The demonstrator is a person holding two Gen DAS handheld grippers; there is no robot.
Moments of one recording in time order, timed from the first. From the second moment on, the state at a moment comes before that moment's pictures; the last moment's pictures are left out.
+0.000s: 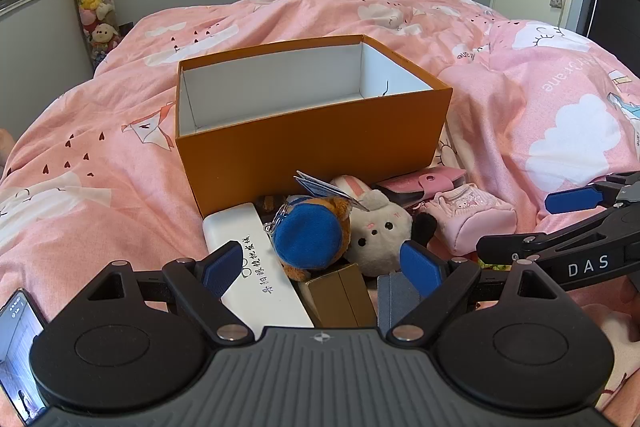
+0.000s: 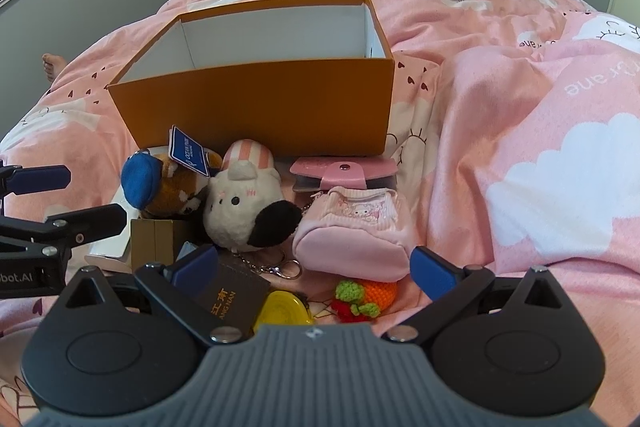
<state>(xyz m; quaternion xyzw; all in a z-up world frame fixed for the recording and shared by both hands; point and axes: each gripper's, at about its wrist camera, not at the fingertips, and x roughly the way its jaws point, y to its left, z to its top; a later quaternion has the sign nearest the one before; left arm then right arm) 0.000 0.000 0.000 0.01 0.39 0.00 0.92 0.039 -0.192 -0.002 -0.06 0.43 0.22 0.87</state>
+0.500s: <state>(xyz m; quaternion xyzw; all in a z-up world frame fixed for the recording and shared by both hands) 0.000 0.000 0.000 0.01 0.39 0.00 0.92 0.041 -0.191 -0.005 -0.05 0.44 0.22 0.87</state>
